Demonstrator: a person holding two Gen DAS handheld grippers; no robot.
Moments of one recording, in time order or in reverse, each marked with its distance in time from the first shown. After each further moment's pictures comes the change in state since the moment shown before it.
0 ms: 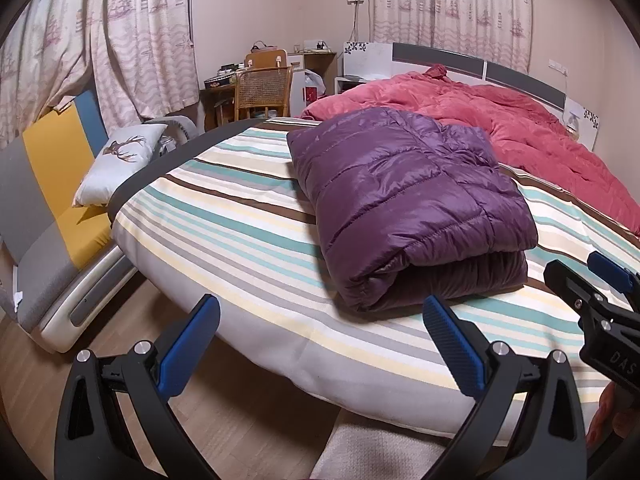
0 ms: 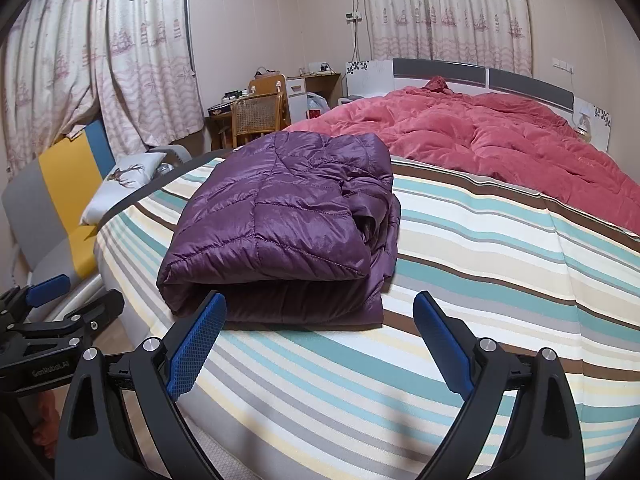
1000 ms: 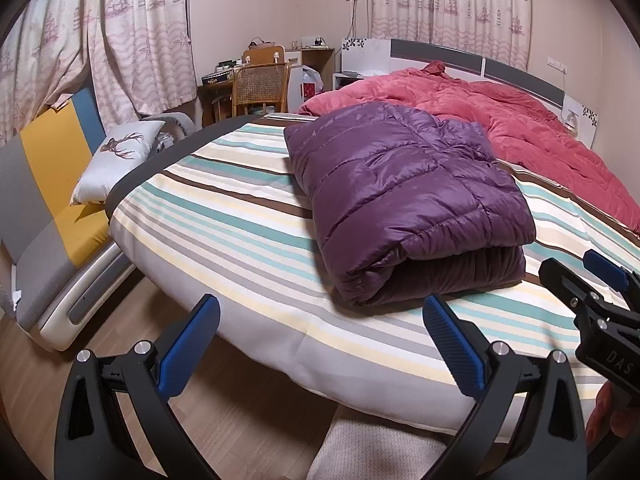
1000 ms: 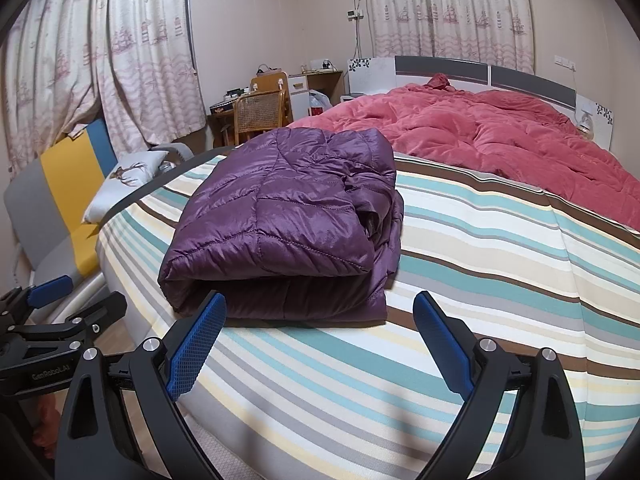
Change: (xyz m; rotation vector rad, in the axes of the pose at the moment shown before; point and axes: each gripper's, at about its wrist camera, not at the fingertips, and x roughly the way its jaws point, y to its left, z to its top) left arm -0.002 -0.005 -0.003 0.001 0.013 0.000; right arm 0.001 0.001 -0.005 0.003 0.011 0.015
